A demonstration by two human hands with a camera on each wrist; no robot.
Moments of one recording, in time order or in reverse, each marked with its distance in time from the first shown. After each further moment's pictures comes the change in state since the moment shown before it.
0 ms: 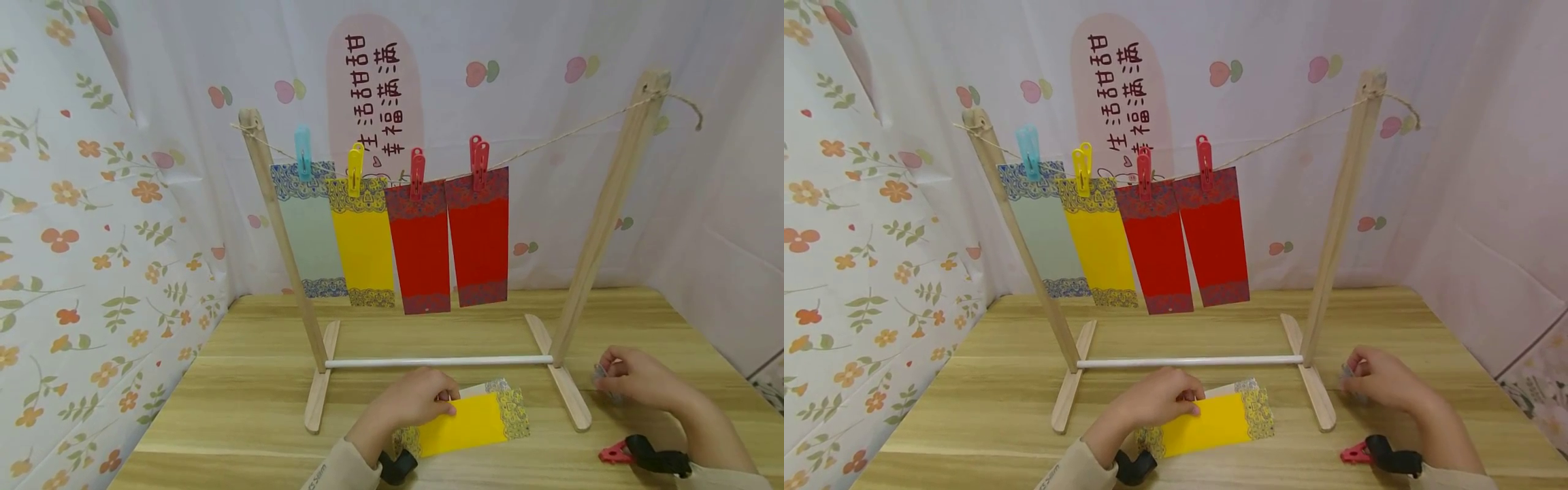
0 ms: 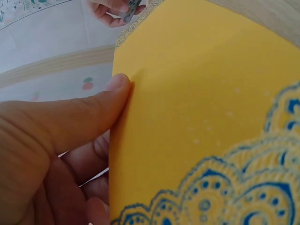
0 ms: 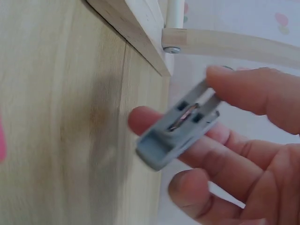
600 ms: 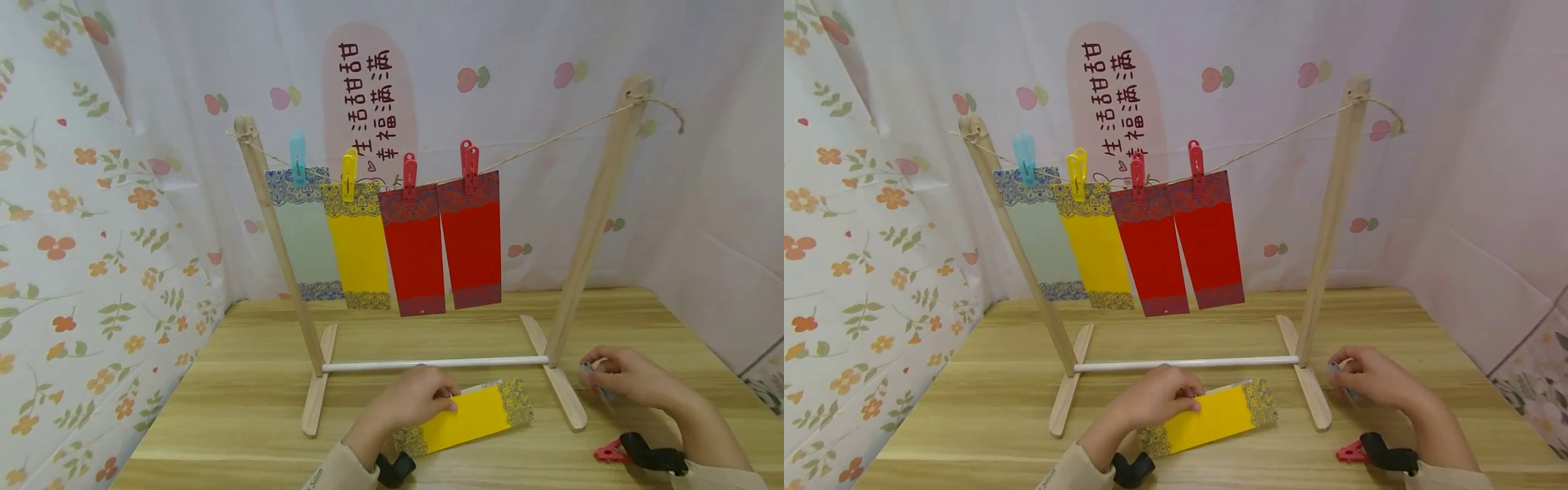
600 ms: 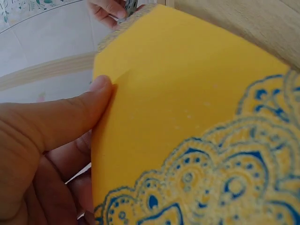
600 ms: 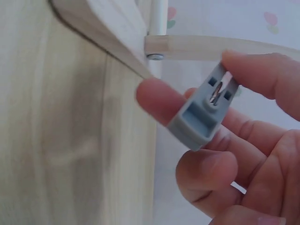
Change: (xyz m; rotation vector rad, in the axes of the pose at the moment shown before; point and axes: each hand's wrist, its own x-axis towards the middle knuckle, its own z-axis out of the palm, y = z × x) left_hand -0.001 0.004 -0.003 -0.087 0.057 0.044; right_hand -0.001 -0.005 -0.001 0.041 -0.039 -0.110
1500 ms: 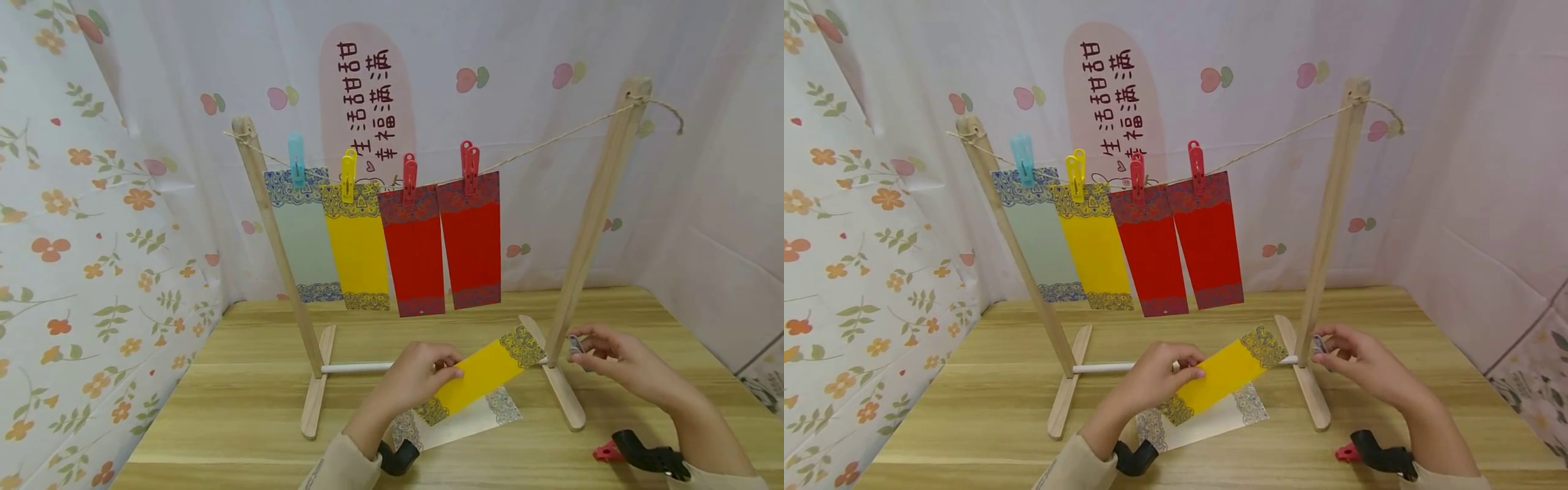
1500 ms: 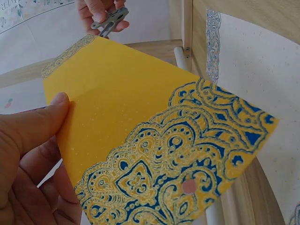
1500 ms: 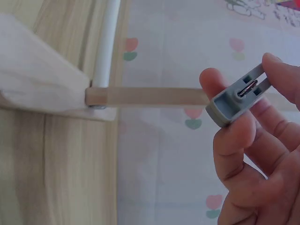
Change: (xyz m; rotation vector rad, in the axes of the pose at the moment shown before) left_hand 0.009 0.008 -0.017 -0.132 0.251 0.065; right_hand -0.001 -0.046 0.005 -0.050 0.246 -0.135
